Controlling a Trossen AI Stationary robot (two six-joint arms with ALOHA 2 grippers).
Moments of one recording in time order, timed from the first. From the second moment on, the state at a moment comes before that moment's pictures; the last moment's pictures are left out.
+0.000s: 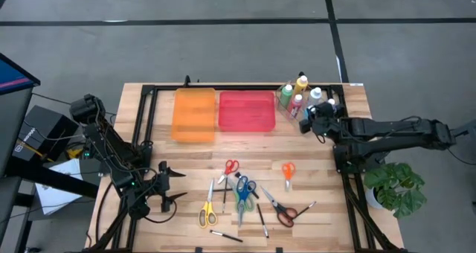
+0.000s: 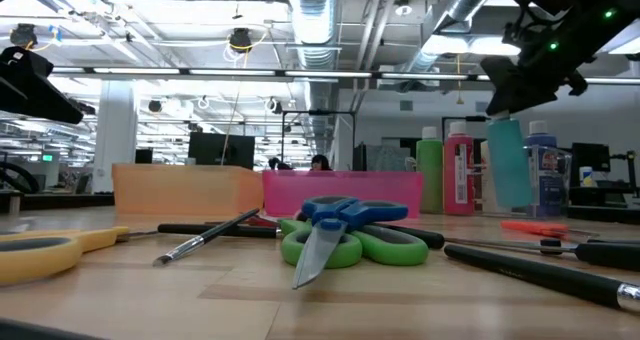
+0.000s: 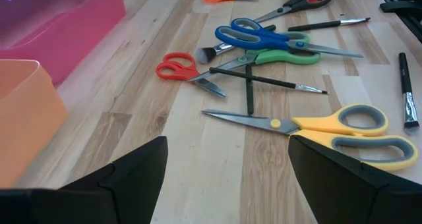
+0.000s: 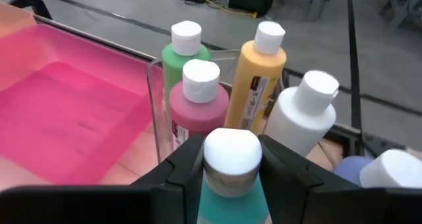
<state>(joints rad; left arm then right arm) -1.09 1.22 0.41 -0.21 -1.05 -0.90 -0.08 0.78 0.53 -0.59 0.95 0.65</state>
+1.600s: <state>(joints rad) -1.09 1.11 0.41 -0.20 -1.20 -0.87 -0.11 0.79 0.74 -0.59 0.78 0.46</state>
